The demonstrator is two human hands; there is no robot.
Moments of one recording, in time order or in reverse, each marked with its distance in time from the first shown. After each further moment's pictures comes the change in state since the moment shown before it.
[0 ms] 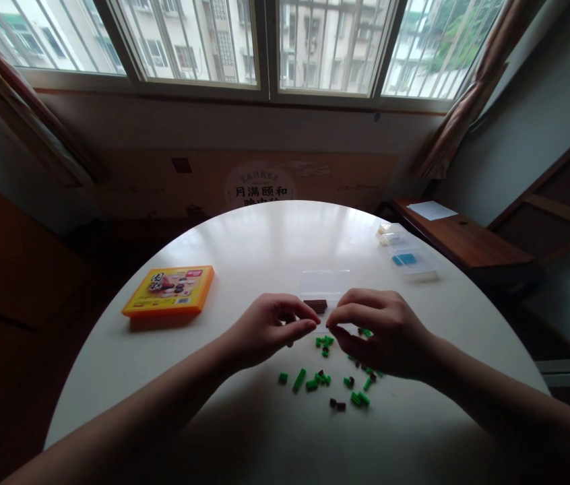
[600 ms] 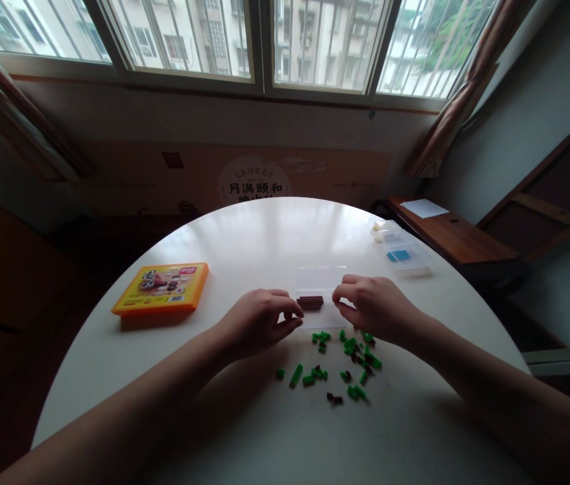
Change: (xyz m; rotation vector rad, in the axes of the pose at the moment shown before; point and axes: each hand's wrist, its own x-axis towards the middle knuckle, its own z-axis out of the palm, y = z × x) left_hand 0.002 -0.018 -0.011 0.668 -0.013 0.214; right_hand -0.001 0.033 0.002 -0.427 -0.406 0.353
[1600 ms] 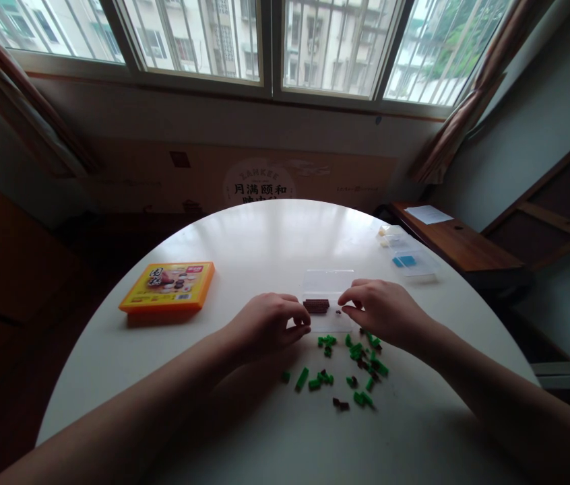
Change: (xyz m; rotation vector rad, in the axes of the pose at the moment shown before) left_hand 0.000 -0.002 0.007 0.036 -0.015 0.005; right_hand 0.001 -0.002 0.000 0.094 -0.042 0.153
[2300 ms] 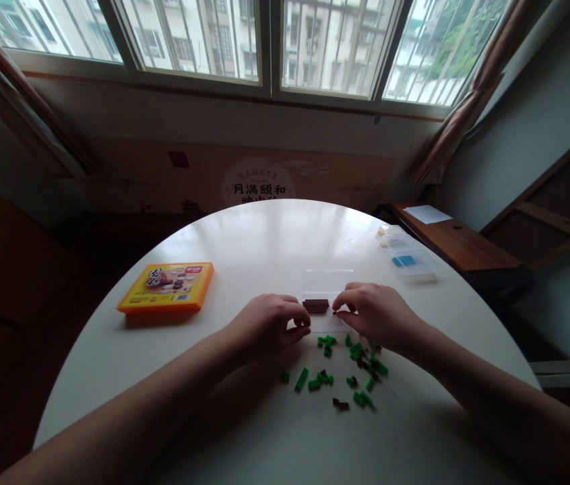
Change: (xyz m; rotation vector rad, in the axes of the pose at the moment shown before) left_hand 0.000 0.001 0.000 0.002 -0.016 0.006; right_hand 0.002 -0.005 0.007 0.011 -0.024 -0.008
